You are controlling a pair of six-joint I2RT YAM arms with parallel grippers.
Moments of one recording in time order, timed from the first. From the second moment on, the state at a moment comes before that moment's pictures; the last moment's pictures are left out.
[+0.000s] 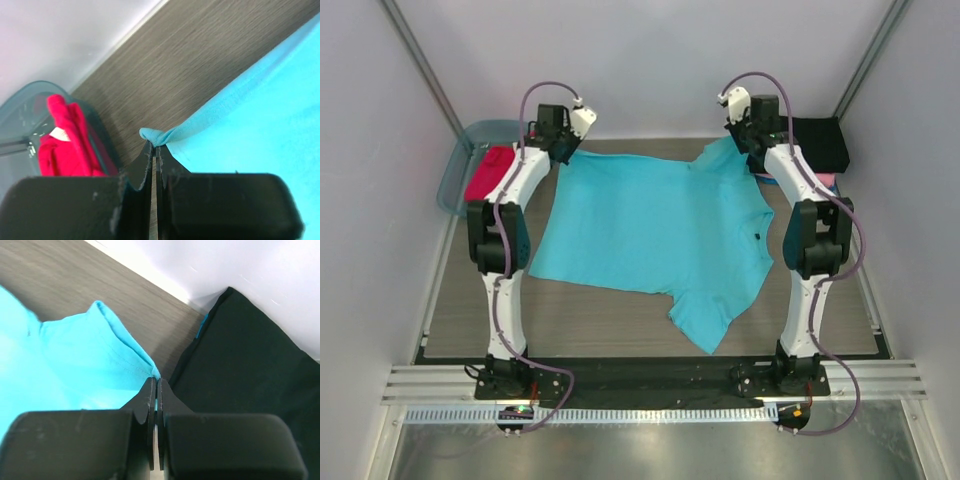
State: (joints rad) left arm -0.16 2.23 2.01 -0.44 0.02 0.58; right arm 0.10 2.13 1.90 -0.30 -0.04 -0.49
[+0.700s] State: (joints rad) left arm -0.14 2.08 1.78 -0.43 0.05 0.60; right arm 0.10 1.67 1.45 -0.36 -0.07 -0.47
